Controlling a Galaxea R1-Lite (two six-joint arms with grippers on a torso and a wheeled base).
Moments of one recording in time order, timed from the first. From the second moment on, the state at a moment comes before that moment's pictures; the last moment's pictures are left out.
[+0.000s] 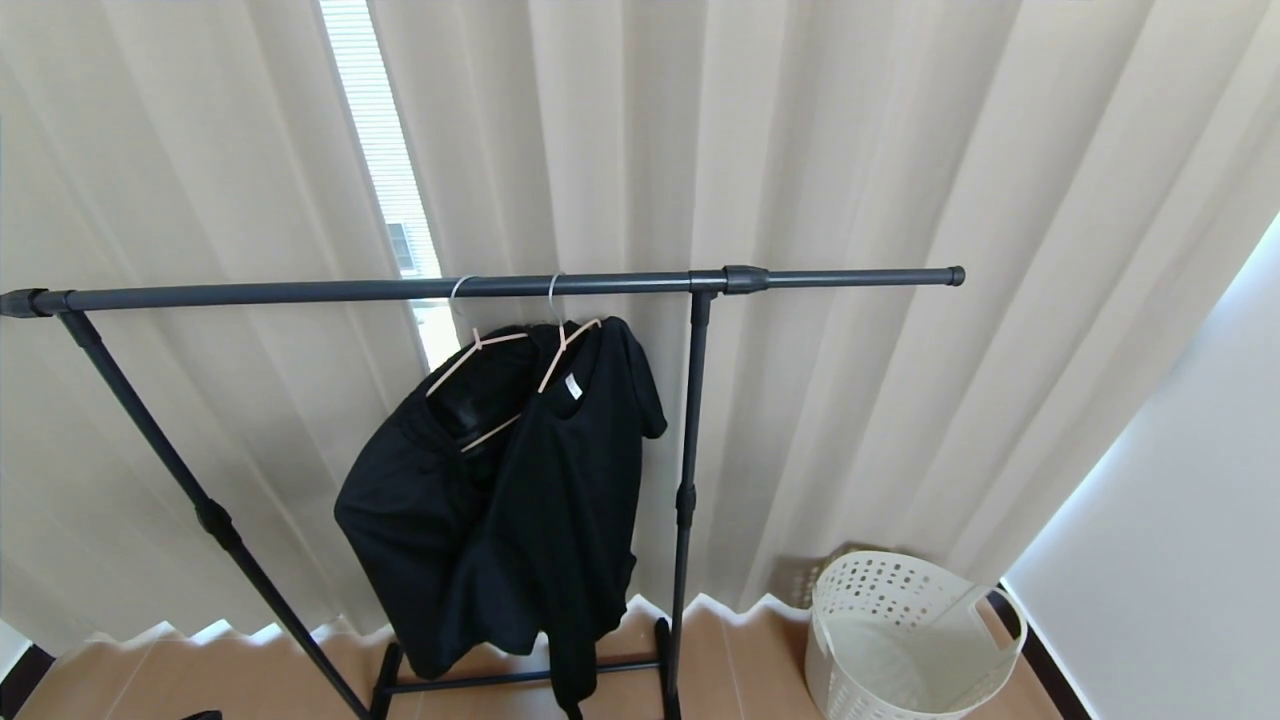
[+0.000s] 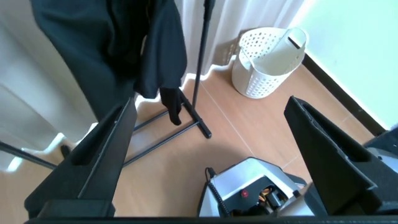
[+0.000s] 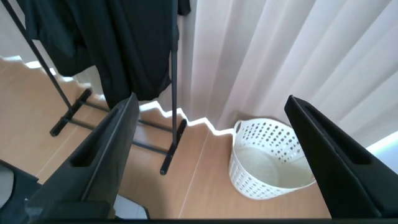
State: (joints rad) left arm -0.39 0.67 0.00 -0.31 -0.13 0.00; right arm 0.24 0.16 -0.06 0.14 0.10 -0.08
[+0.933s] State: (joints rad) left arm -0.37 0.35 0.00 -0.04 -0.21 0.07; right arm 0.23 0.18 -0.06 0.14 0.08 -0.08
